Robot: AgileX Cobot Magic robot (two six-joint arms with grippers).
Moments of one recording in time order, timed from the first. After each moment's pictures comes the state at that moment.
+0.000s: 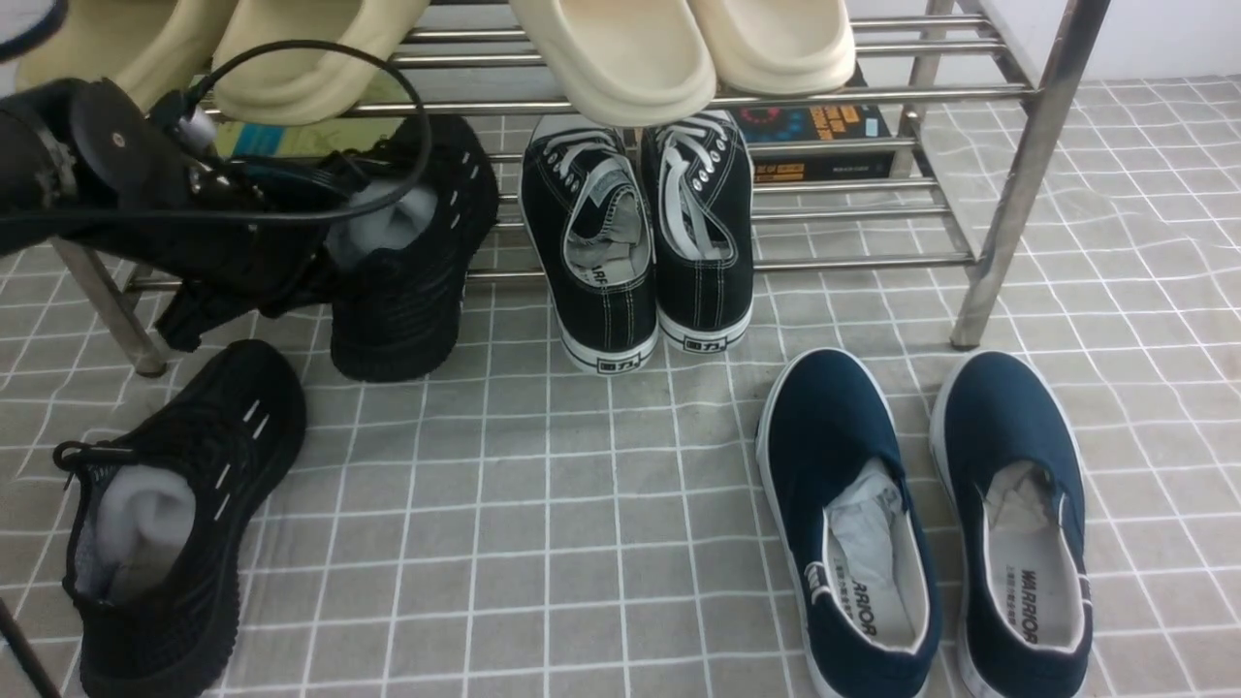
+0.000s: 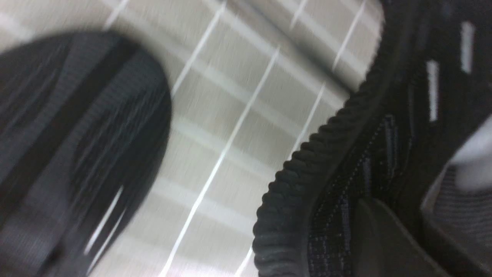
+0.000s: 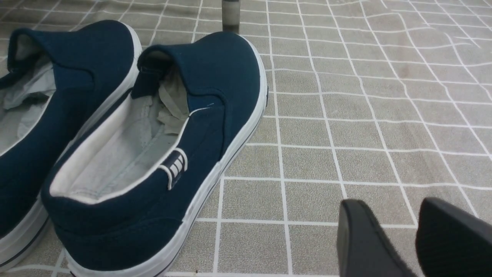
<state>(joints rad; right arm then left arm) 0.02 -0.01 0.01 -0.01 0.39 -0.01 -0.10 1.67 -1.21 -0.27 0.53 -0.52</state>
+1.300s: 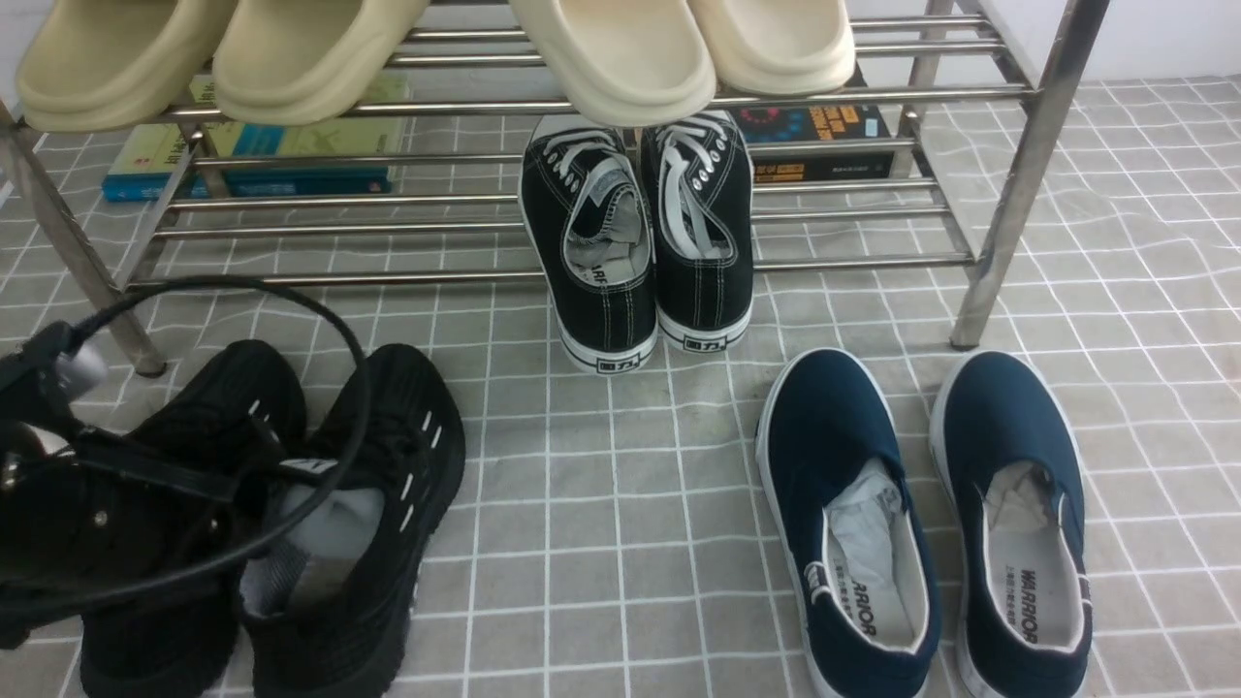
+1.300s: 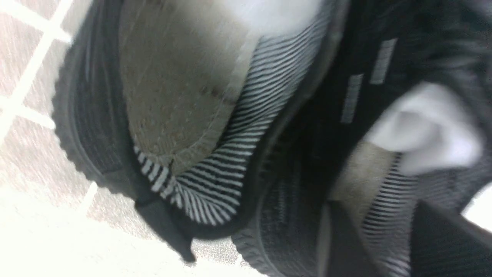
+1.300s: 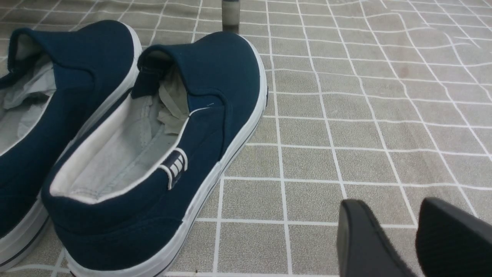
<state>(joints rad) 0.02 -0.01 0.01 -0.02 0.39 -0.01 -0.10 1.13 -0.68 -0.17 0.68 -0.52</state>
